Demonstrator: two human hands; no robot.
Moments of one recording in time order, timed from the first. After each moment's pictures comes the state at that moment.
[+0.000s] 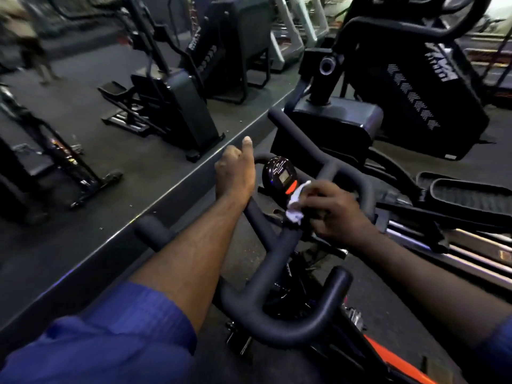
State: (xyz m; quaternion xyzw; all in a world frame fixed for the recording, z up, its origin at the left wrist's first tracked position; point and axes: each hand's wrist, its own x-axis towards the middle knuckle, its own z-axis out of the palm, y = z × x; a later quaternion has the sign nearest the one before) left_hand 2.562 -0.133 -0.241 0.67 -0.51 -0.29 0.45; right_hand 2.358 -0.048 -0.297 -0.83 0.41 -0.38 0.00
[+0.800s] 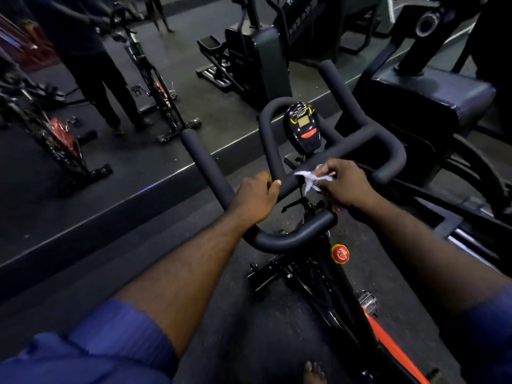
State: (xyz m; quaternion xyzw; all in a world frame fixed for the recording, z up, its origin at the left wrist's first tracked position) left_hand 2.541 0.050 -0.296 0.76 -0.59 -0.17 0.20; right_hand 2.340 -0.014 -0.301 -0.74 0.52 -0.32 0.28
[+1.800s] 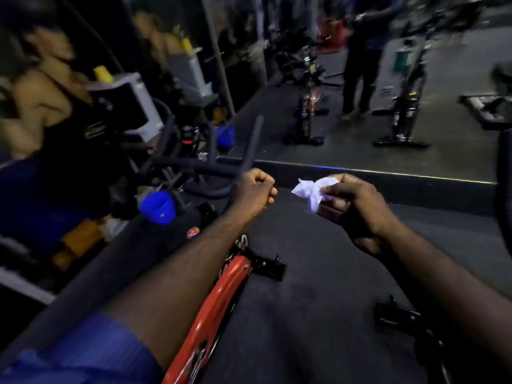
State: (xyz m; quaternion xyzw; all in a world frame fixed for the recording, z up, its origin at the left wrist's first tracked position) left_hand 2.717 0.532 -0.217 0.82 -0.10 -0.07 0.55; right_hand 2.590 0.359 -0.212 -0.53 0.14 -0.09 0.83
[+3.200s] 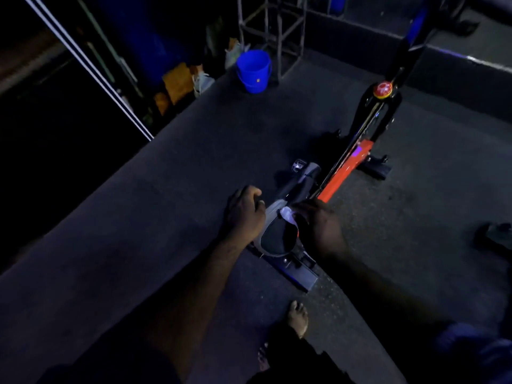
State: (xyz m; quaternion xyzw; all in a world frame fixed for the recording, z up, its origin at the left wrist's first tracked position) left_hand 2.566 1.210 -0.461 0.93 0.07 -0.10 0.35; right_hand 2.531 1.029 -0.484 -0.91 -0.06 -0.10 0.39
